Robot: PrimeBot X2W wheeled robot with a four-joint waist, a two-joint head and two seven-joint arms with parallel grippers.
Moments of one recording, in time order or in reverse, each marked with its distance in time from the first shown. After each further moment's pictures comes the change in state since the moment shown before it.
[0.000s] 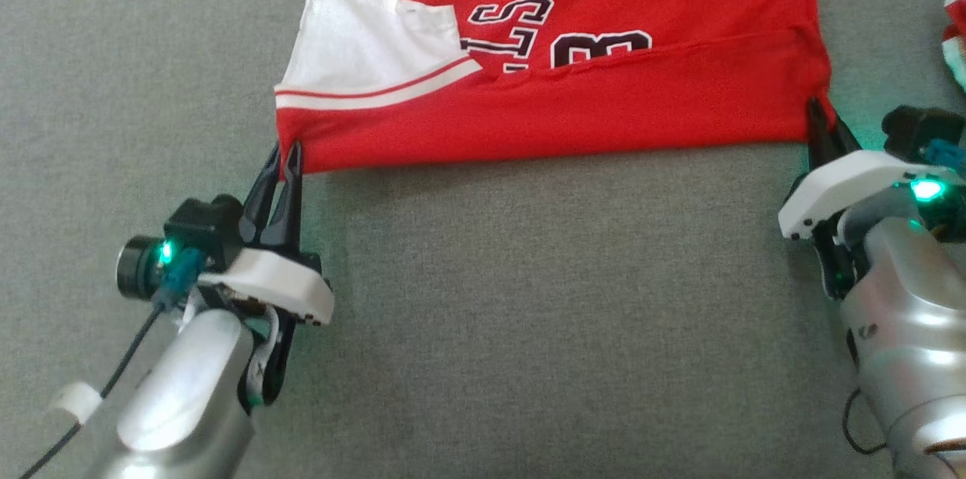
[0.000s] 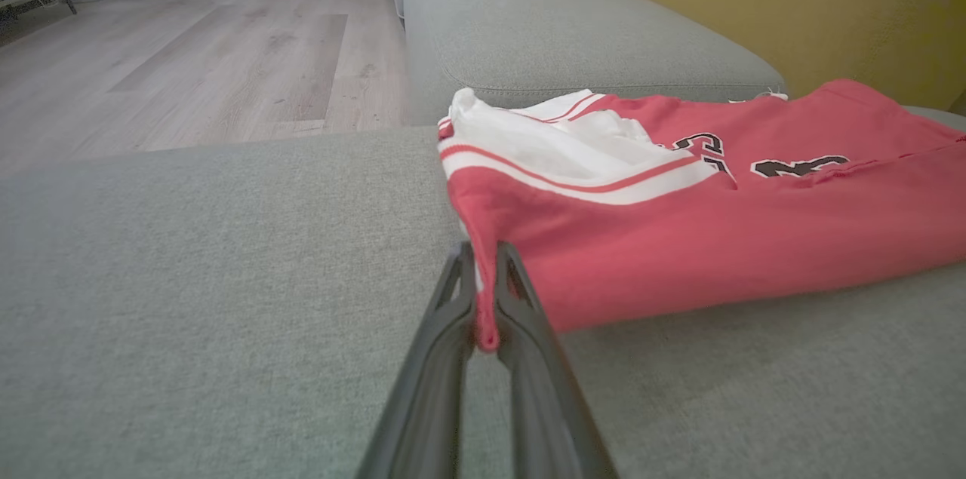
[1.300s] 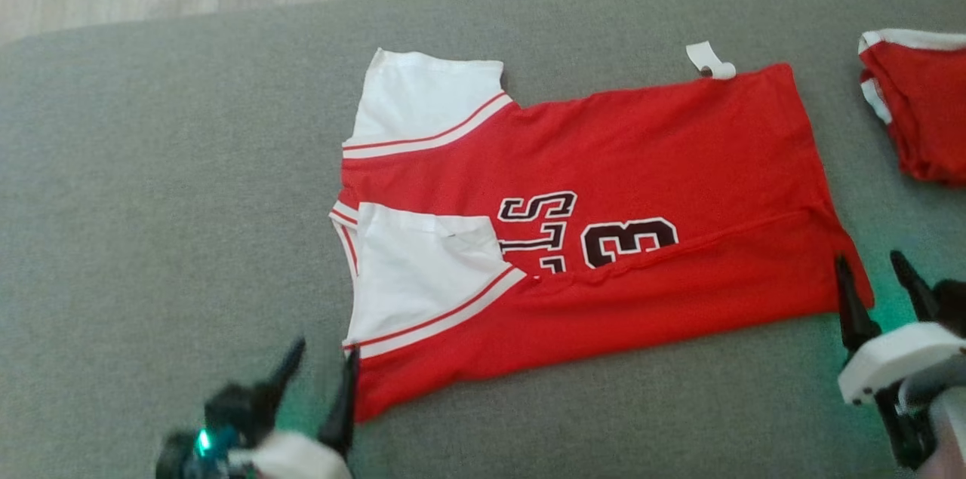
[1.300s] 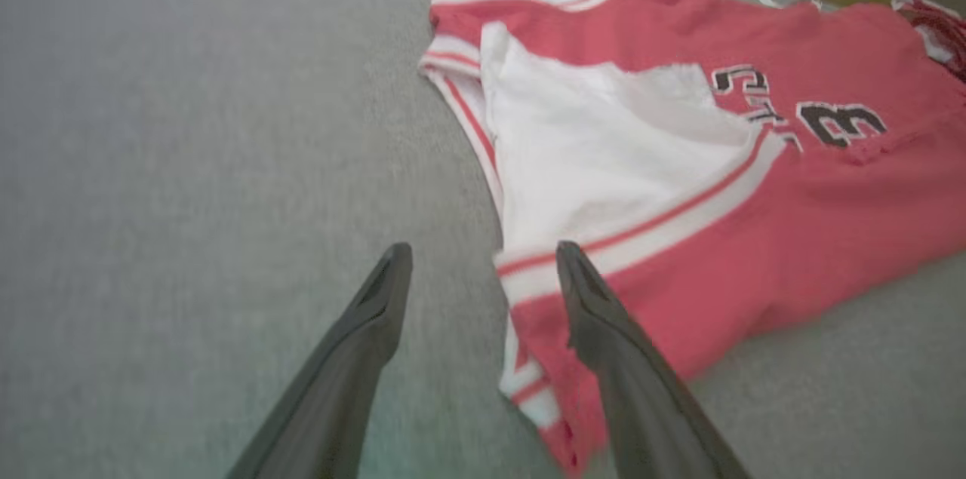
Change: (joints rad) left arm 0.454 0.054 -0.080 -0.223 -0.079 0.083 0.076; right arm 0.543 -0.126 0.002 -0.436 0.054 0.000 0.038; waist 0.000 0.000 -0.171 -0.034
